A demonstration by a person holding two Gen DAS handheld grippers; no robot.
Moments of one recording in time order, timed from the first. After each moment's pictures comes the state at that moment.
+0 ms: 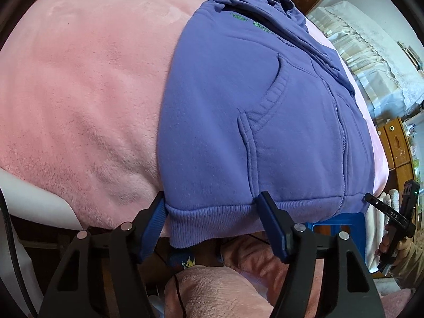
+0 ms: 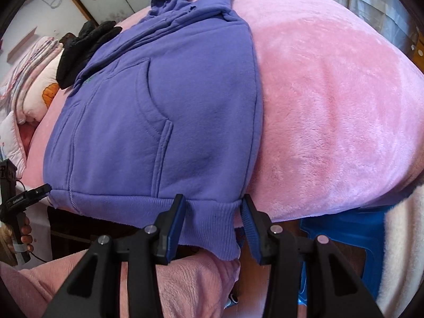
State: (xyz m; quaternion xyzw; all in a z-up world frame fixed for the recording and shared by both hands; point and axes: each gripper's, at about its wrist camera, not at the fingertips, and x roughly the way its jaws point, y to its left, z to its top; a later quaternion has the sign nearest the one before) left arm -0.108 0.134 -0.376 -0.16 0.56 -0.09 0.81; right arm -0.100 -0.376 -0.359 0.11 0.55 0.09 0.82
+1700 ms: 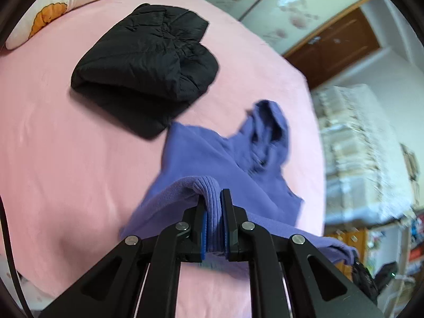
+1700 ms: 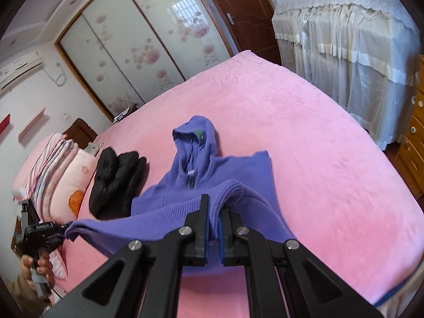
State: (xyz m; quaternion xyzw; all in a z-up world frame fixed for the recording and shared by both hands) left arm 0.204 0.153 -0.142 -0.31 0.49 -0.01 0.81; right arm 0.155 -0.367 -0.116 0.22 0.39 0.05 0.89
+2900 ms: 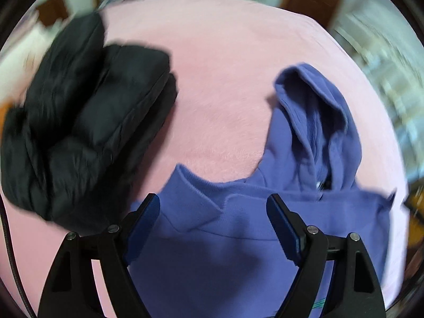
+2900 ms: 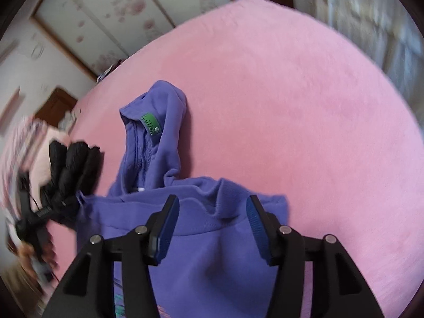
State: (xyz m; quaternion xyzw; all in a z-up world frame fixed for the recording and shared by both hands) left arm 0.405 0.042 -0.242 -0.04 0.54 0.00 0.84; right arm 0.366 -0.376 -0.242 0.14 0.51 0.10 0.84
